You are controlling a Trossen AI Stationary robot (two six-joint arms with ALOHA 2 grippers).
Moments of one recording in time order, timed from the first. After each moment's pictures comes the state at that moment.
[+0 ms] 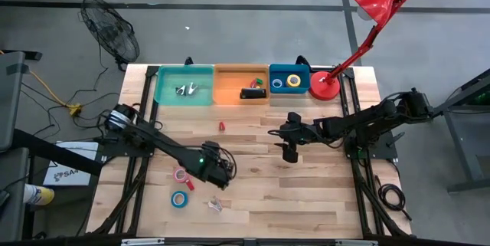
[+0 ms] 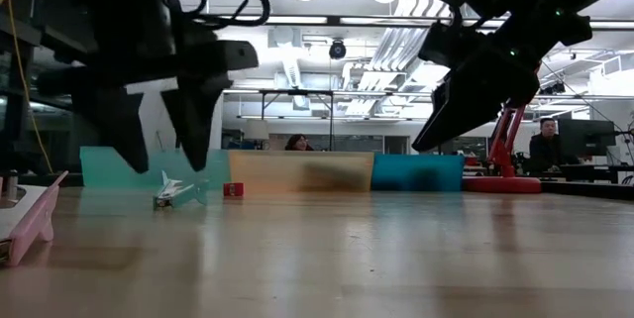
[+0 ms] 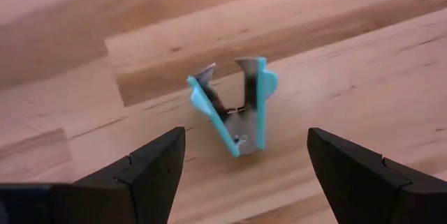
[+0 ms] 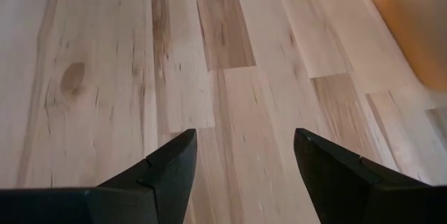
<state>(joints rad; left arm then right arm) -0.44 1.81 1.20 -0.87 -0.39 -1.71 0.08 1.39 0.57 0.04 0.20 0.16</state>
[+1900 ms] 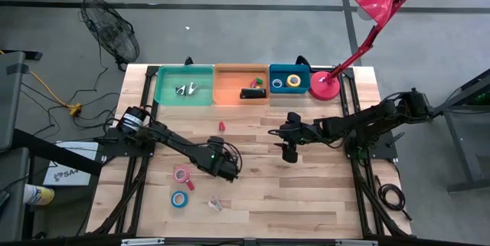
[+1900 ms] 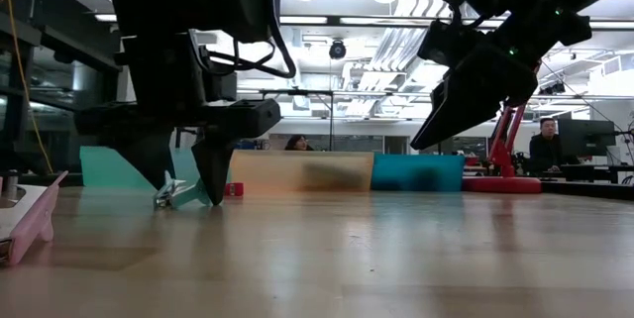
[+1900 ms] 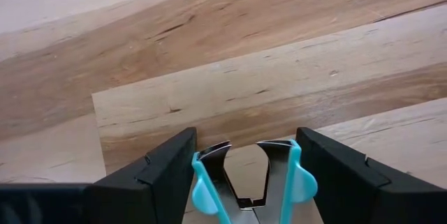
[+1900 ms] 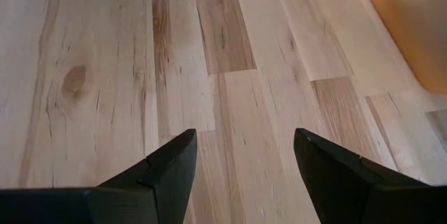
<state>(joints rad) -0.36 1.94 1.20 -0.84 -0.42 -1.70 0.08 1.39 0.57 0.06 0.20 0.16</state>
